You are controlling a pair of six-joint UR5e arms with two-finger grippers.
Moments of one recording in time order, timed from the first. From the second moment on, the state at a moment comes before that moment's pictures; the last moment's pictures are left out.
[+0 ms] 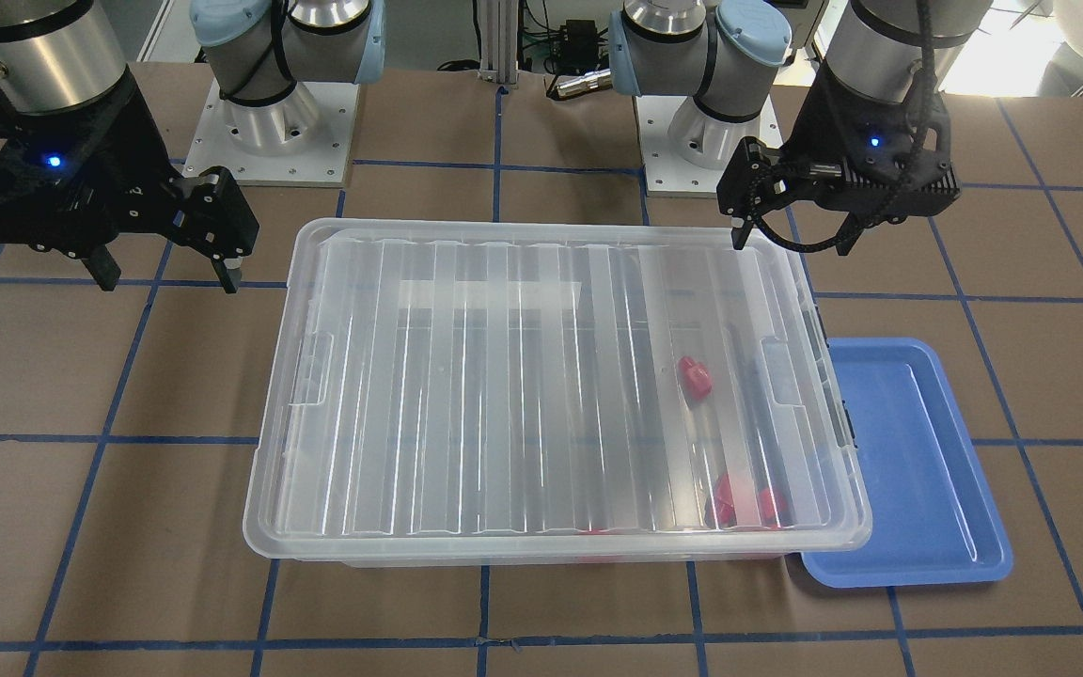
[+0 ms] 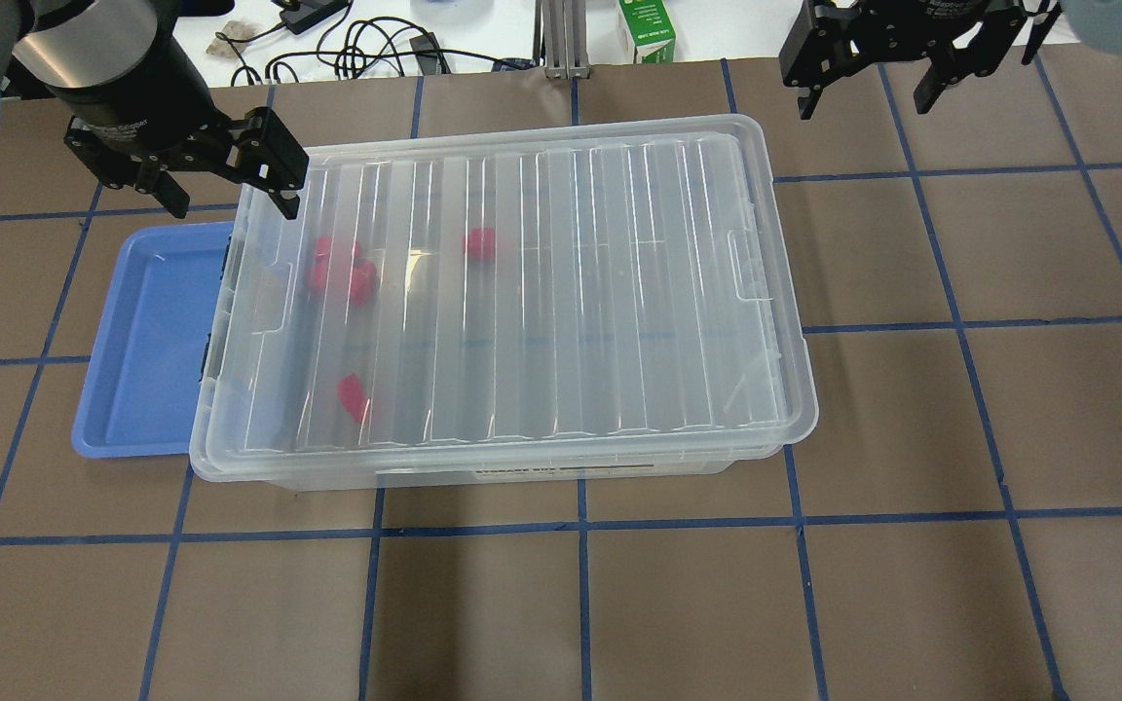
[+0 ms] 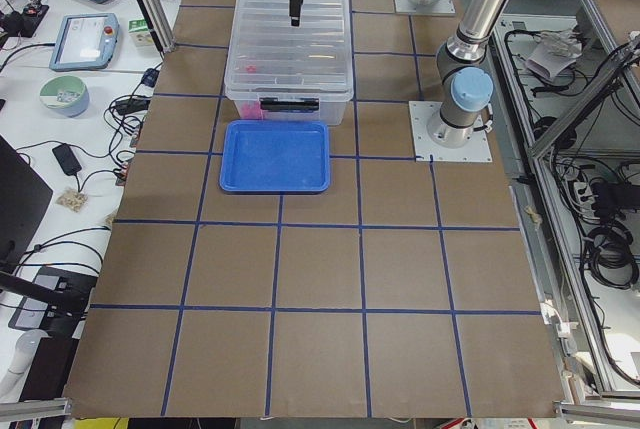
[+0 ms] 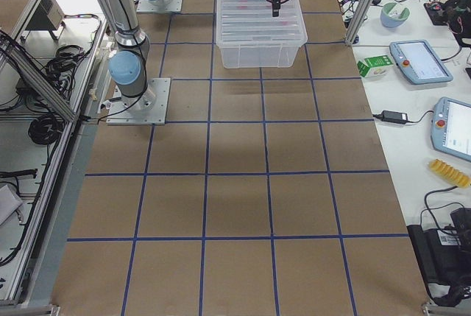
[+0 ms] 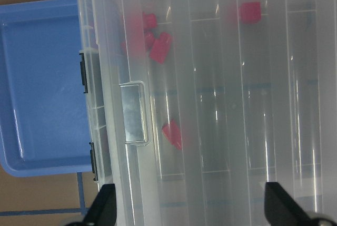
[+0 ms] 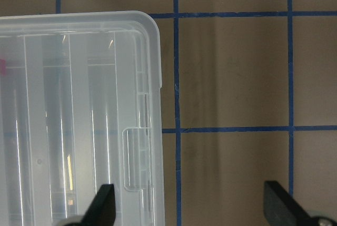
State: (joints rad) left arm -1.54 -1.57 -1.52 -1.57 1.59 0.09; right arm 1.57 -1.46 1.38 -1.62 -1.58 0.01
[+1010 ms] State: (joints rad) left arm -1.54 -1.56 -1.53 -1.57 1.59 0.09; right arm 1.57 -1.46 1.38 -1.61 -1.58 0.01
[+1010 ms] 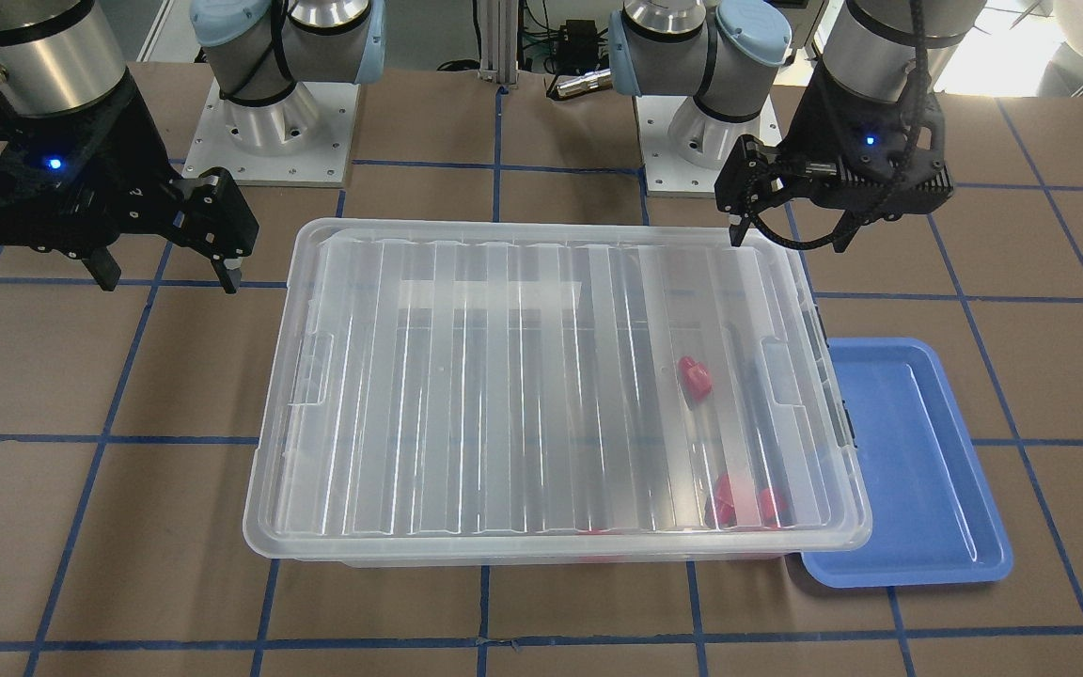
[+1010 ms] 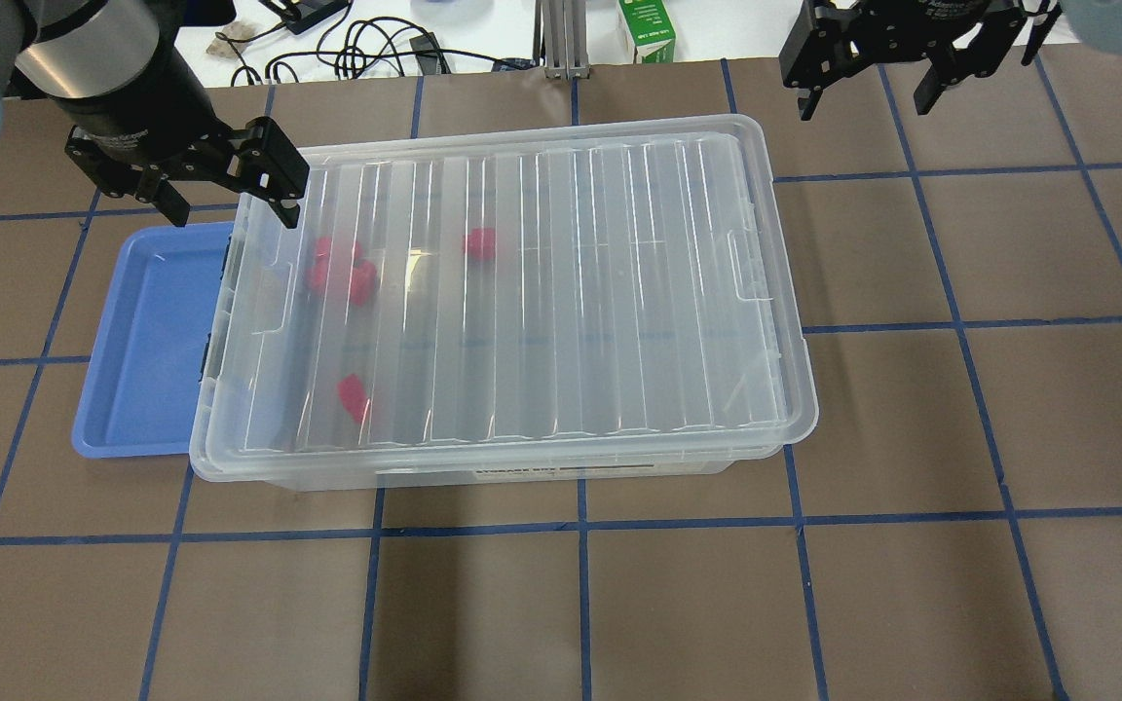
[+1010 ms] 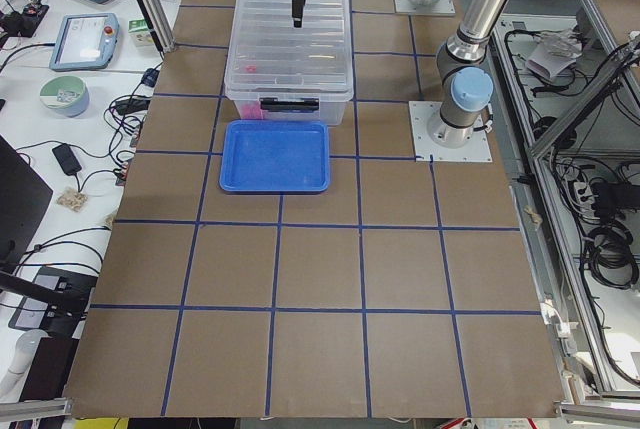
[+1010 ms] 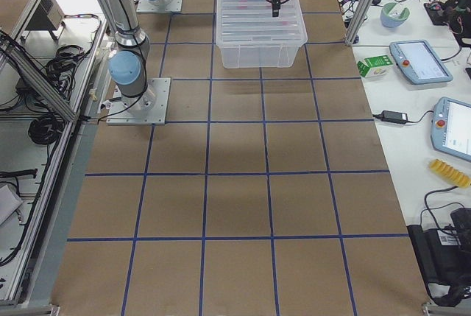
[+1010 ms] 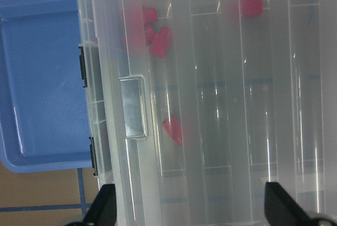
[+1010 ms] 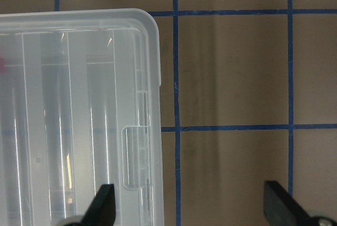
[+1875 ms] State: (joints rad) left arm -1.54 -1.56 -1.53 -1.57 1.59 0.09; right arm 1.57 -1.45 1.39 -1.61 -1.58 0.02
